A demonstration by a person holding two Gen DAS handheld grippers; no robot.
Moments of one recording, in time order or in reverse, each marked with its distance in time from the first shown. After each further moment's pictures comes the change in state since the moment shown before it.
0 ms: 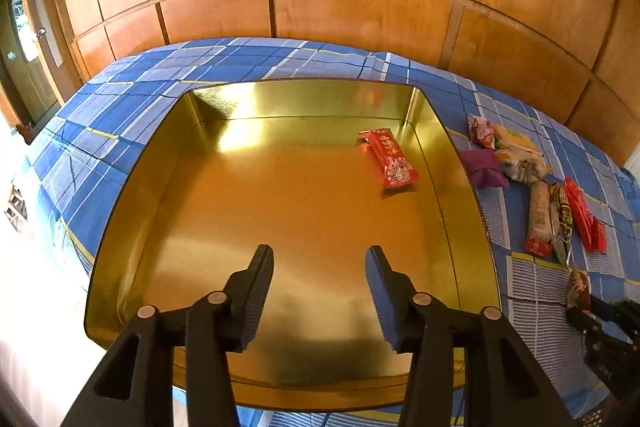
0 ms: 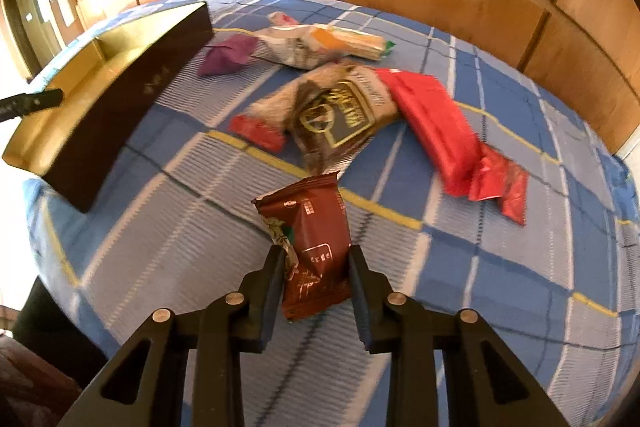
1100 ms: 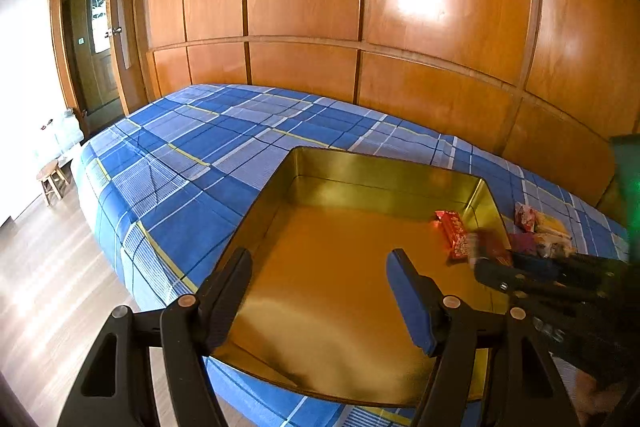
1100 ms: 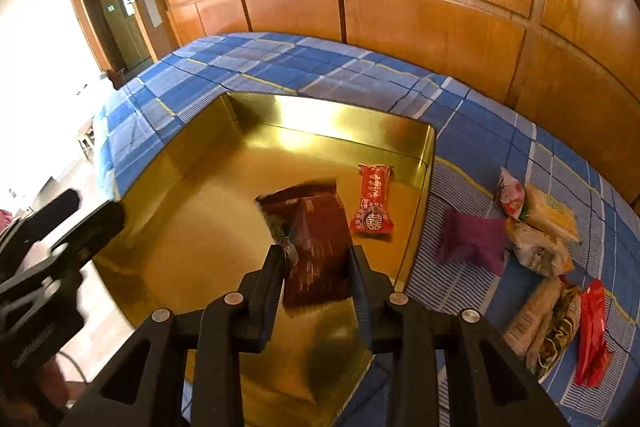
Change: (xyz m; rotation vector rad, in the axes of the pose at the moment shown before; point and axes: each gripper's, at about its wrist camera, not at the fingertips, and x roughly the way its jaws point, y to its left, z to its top) left arm -0.058 0.064 -0.005 -0.175 -0.220 0.144; right arm 0.016 0.179 0.139 -0.178 -0.085 0.218
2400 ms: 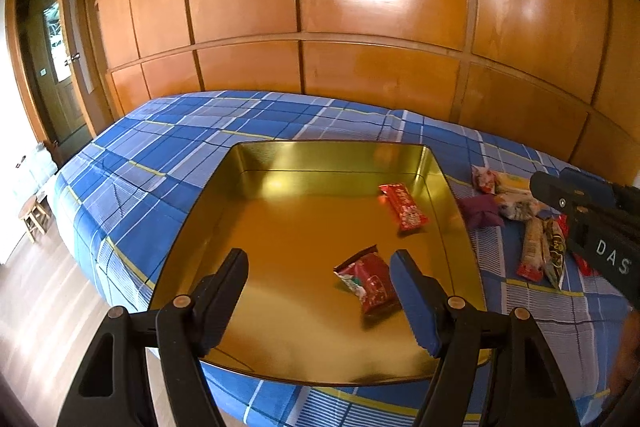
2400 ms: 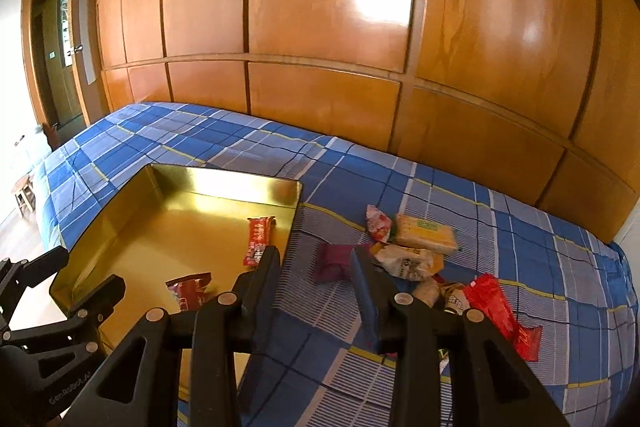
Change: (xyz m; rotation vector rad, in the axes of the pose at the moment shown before) left arm -0.011 -0.052 -0.011 0.150 0.026 -0.085; right arm -0.091 -0.036 -0.023 0.103 -0.258 -0.296
